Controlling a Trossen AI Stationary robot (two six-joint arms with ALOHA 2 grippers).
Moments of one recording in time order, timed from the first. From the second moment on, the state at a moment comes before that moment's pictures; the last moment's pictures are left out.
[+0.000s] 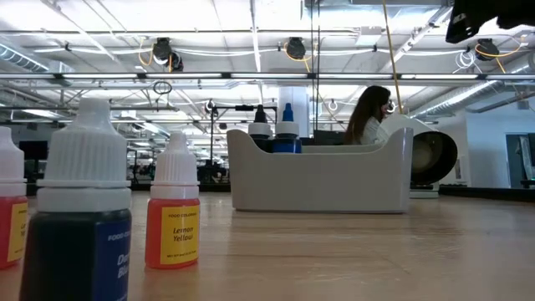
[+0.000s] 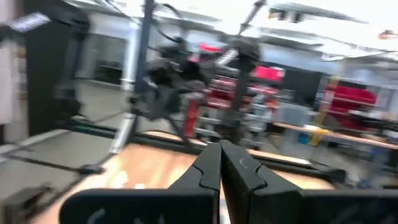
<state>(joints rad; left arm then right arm) -0.74 1.42 0.79 0.26 -0.54 0.17 0.69 0.90 0.14 1.01 0.63 -0.30</state>
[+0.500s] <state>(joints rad) -0.74 1.64 1.08 -0.04 -0.59 -0.16 0.73 0.89 0.14 0.94 0.57 -0.34</state>
